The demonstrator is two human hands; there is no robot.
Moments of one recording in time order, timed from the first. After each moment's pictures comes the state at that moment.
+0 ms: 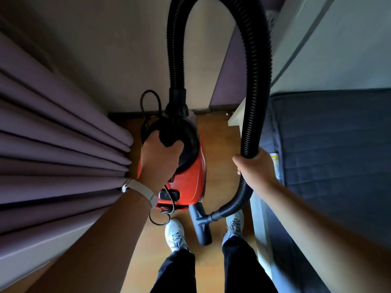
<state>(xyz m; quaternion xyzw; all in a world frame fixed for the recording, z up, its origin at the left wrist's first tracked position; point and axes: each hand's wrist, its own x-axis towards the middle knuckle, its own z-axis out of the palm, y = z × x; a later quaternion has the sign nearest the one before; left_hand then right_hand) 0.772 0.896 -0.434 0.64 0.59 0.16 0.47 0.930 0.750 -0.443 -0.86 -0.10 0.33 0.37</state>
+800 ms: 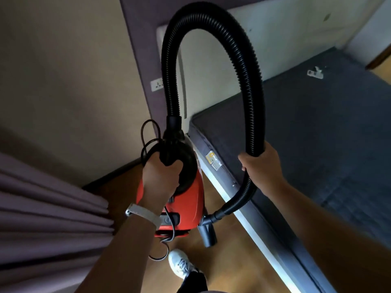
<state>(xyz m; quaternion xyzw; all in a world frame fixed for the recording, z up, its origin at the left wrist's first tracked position) 0.750 0.749 -0.237 0.75 0.39 0.11 0.53 0.853 0.551 -0.217 -0.84 0.00 0.11 0.53</state>
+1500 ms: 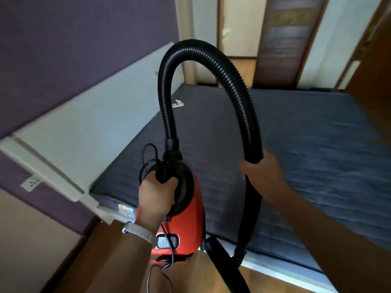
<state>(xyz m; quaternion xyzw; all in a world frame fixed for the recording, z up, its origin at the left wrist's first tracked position) 0.730 0.355 -0.131 0.85 0.10 0.05 0.51 0.696 0.118 -0.114 -0.78 0.21 -0.15 0.58</state>
